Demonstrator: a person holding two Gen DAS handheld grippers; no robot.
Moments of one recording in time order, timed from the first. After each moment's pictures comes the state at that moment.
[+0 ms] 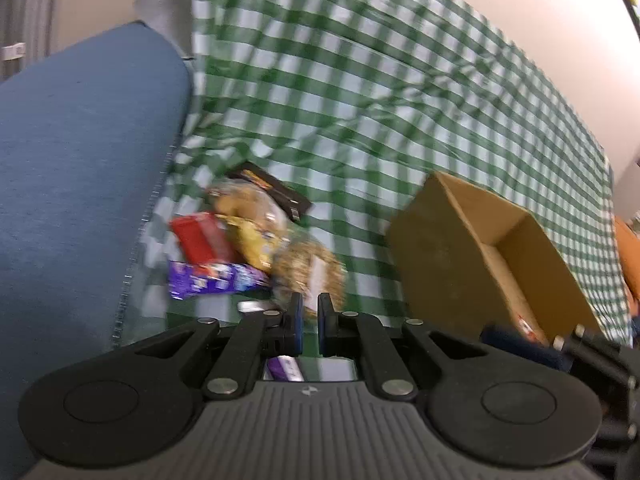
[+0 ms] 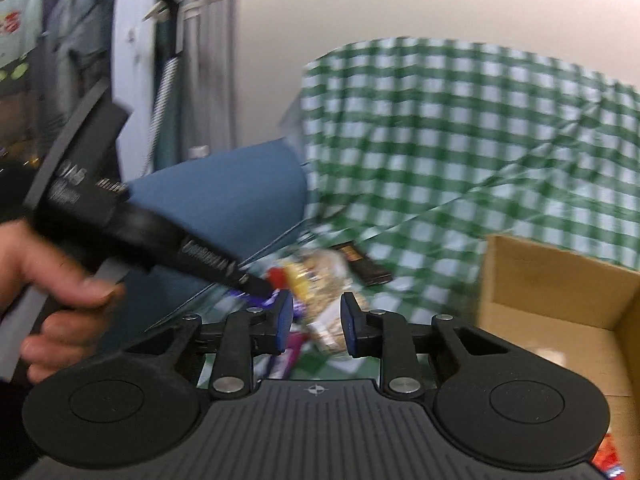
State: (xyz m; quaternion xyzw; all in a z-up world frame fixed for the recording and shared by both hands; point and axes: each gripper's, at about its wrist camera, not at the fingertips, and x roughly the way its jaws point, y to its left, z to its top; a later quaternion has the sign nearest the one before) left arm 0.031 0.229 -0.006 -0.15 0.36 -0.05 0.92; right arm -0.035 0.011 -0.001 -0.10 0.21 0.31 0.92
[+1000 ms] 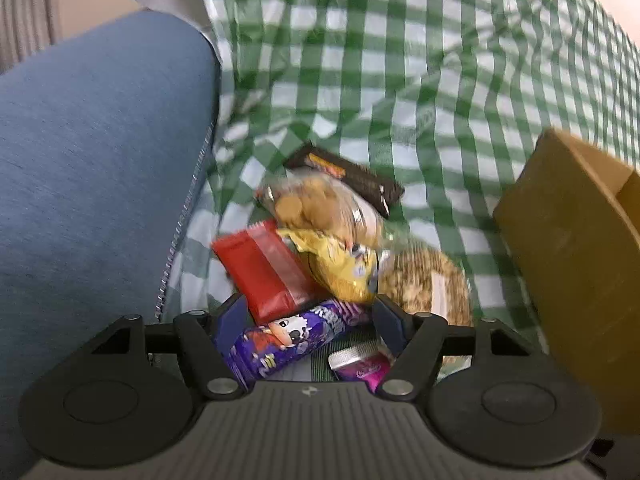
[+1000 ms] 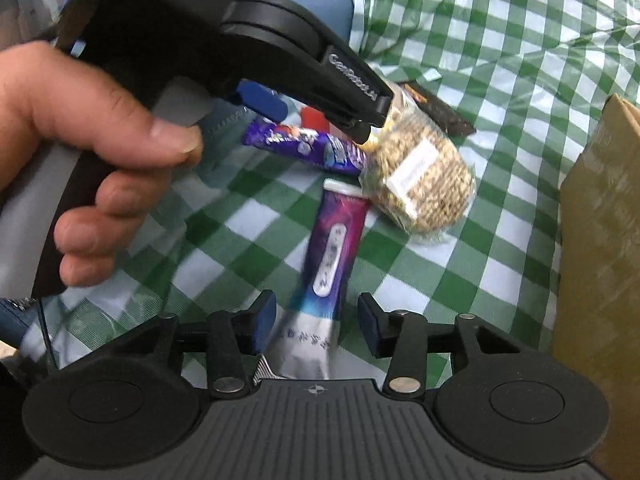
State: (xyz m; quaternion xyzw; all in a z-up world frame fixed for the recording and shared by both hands) left arm 0.122 0.227 -0.070 -0.04 0.40 0.02 0.91; right arm 0.027 0.092 -0.106 -0.15 0.40 0.29 0.85
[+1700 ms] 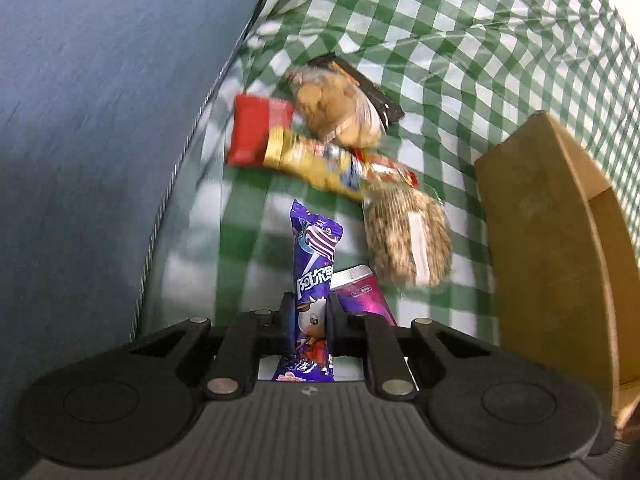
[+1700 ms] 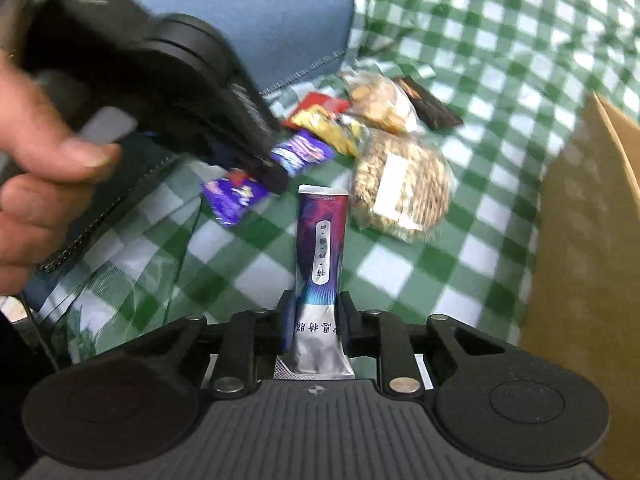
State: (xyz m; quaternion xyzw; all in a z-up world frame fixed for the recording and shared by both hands) left arm 0.057 0.244 -0.061 -0.18 0.51 0.01 0.84; right arm 0.008 0.071 -0.089 -0.16 0.42 0.29 0.85
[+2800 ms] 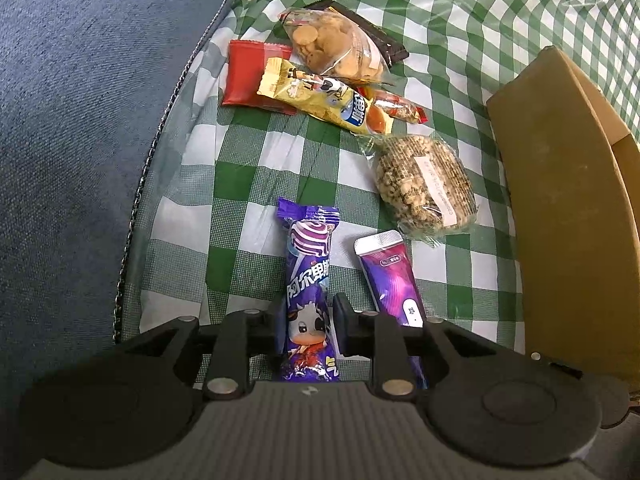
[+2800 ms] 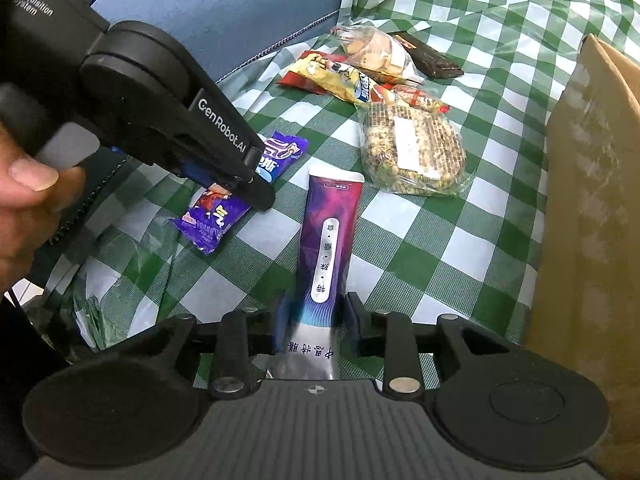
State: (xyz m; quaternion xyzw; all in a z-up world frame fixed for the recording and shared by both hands) left arm 0.054 0.228 -0.079 -0.13 0.56 0.02 0.82; right arm 0.004 0.063 -0.108 -0.14 0.45 0.29 0.83
